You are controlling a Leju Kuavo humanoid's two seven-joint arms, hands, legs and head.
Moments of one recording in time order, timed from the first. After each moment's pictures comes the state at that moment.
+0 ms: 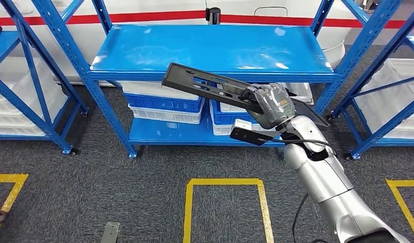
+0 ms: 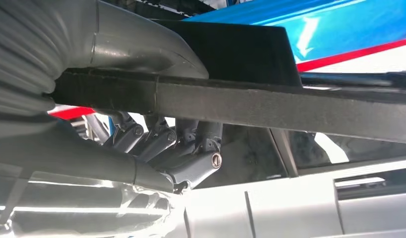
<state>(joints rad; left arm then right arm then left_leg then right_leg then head) -0.07 -0.12 0.17 -0.19 -0.15 0.23 -0.40 -0.70 -0.21 0.56 -1.18 0.92 -0.28 -0.26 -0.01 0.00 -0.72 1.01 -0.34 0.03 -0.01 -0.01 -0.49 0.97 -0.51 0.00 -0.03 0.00</state>
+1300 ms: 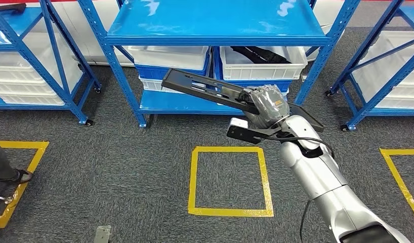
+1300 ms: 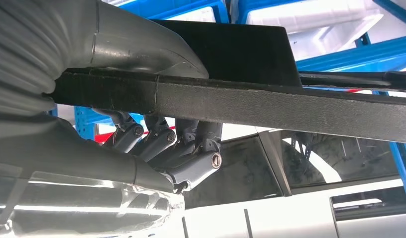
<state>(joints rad) -0.06 -0.09 0.22 -0.19 -0.09 0.19 -0.43 -0.75 -0.17 0.58 -1.07 0.91 -0.28 -0.26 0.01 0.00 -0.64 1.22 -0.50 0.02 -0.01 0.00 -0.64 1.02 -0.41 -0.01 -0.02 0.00</state>
